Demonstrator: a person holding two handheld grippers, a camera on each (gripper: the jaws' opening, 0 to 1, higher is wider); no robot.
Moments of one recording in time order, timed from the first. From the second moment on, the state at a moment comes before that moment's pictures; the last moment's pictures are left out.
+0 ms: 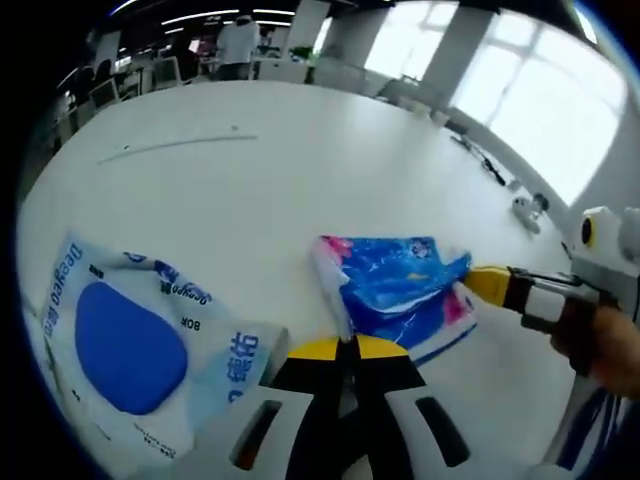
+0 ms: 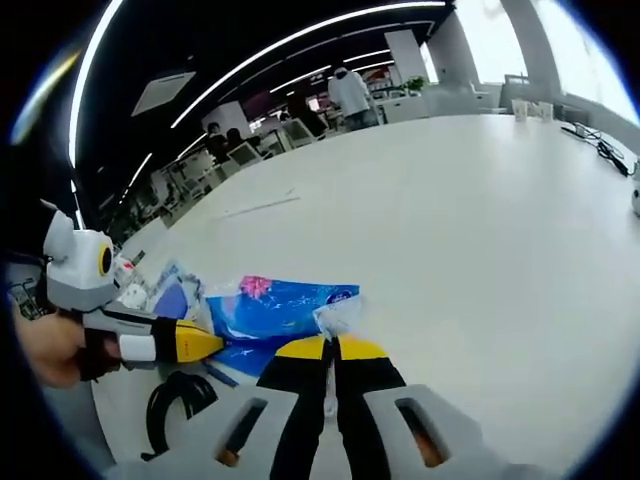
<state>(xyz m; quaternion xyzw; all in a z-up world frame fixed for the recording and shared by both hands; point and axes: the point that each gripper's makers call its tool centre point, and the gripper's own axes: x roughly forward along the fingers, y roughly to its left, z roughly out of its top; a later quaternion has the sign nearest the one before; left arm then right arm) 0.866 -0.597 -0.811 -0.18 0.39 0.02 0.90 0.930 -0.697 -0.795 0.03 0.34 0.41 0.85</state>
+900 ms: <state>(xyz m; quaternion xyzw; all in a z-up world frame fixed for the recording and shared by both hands) 0.857 -0.573 -0.752 -0.15 0.32 0.04 0.93 0.910 -0.692 -0.756 0.03 0.30 0.40 0.87</state>
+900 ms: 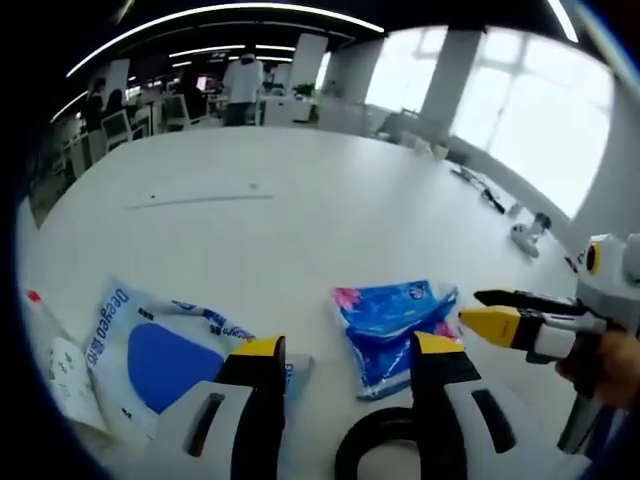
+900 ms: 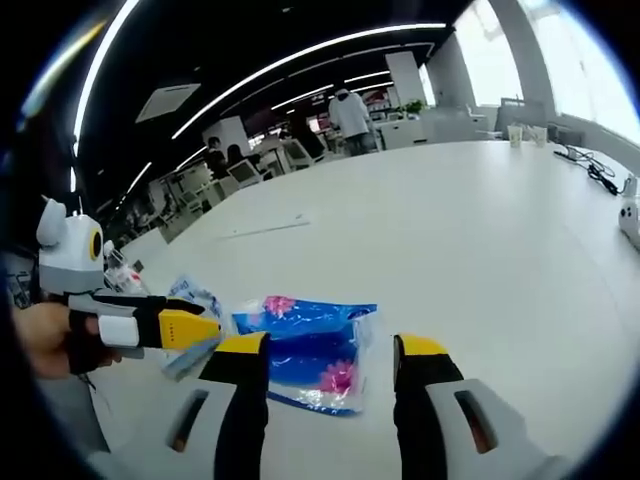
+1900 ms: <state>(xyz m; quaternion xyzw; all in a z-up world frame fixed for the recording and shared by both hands) 0.813 -0.487 -0.714 -0.13 0.30 0.05 0.94 0.879 -0.665 -0.717 0.04 0.27 0.40 0.88</state>
